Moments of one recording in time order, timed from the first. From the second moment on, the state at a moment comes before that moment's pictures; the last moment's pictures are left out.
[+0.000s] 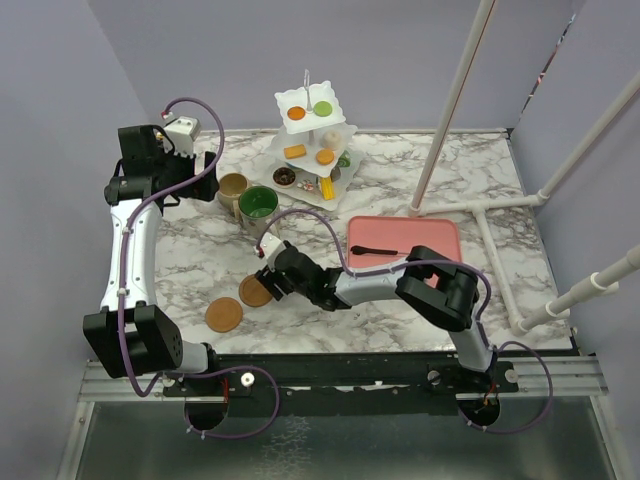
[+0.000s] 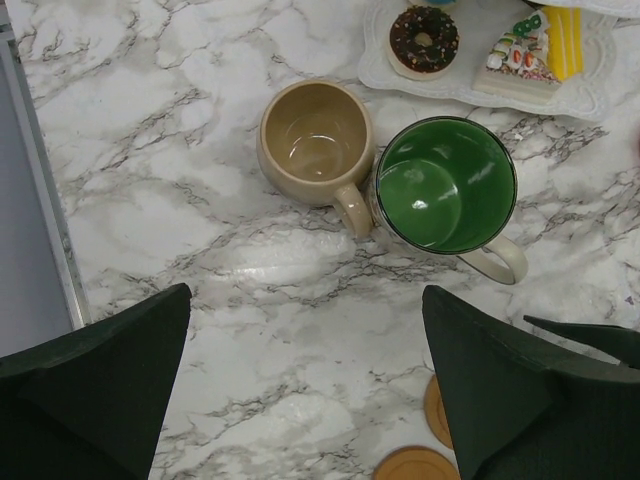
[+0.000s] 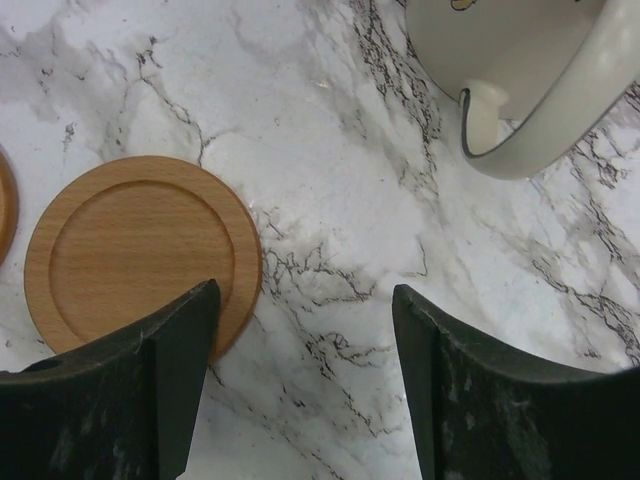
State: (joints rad) left arm 0.17 1.38 1.41 -0.69 0.39 0.27; right arm 1.14 2.07 1.20 0.32 0.25 0.00
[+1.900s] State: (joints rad) left arm 0.16 1.27 1.18 -1.11 0.49 1.09; right arm 0.90 1.54 0.78 0.29 0.45 0.21
